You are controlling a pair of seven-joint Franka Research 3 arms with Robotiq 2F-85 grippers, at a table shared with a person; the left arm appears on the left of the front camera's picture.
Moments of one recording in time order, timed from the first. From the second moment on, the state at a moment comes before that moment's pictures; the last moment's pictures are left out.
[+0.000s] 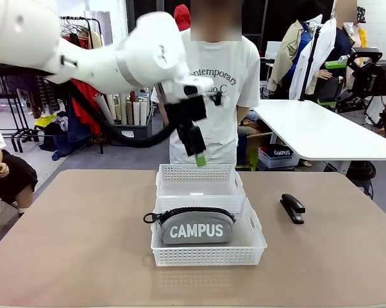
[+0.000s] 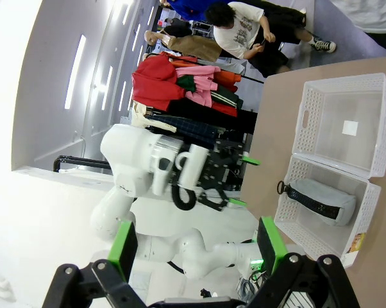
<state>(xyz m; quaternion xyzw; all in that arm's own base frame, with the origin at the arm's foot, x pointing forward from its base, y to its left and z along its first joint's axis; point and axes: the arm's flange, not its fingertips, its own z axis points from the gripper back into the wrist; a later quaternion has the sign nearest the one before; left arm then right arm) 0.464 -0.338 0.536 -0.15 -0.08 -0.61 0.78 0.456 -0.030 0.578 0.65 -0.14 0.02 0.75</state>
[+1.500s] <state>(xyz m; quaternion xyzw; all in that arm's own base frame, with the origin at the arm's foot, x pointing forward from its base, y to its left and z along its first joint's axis) 0.472 -0.089 0.652 -0.42 -0.19 -0.27 0.85 0.456 -0.030 0.577 0.65 -0.14 0.02 0.75</state>
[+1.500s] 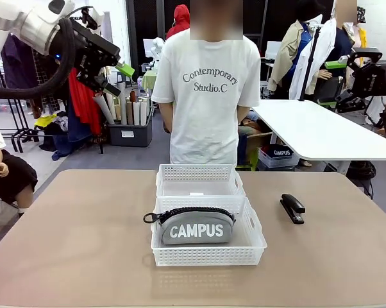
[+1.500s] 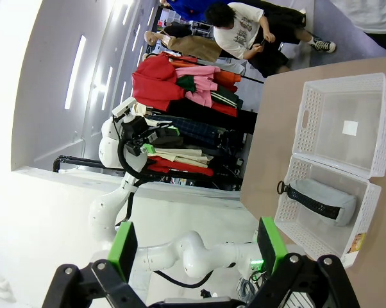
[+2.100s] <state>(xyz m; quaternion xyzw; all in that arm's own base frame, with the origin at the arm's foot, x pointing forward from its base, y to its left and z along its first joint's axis) 0.479 -0.085 0.643 -0.45 -0.14 -0.21 0.86 0.456 -0.030 0.577 0.65 -0.14 0.02 0.75</state>
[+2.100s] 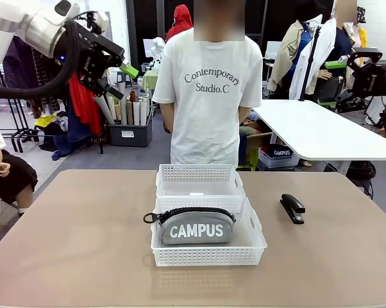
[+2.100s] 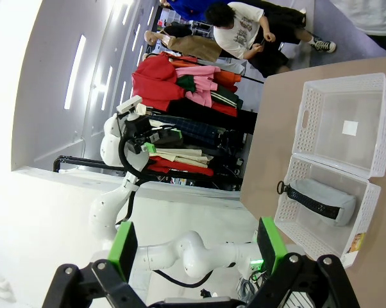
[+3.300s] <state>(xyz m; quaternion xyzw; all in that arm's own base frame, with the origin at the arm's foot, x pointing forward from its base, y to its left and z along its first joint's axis) 0.495 0.017 0.650 -0.64 -0.09 0.00 0.77 0.456 -0.031 0.577 0.65 -0.14 0.02 0.75</state>
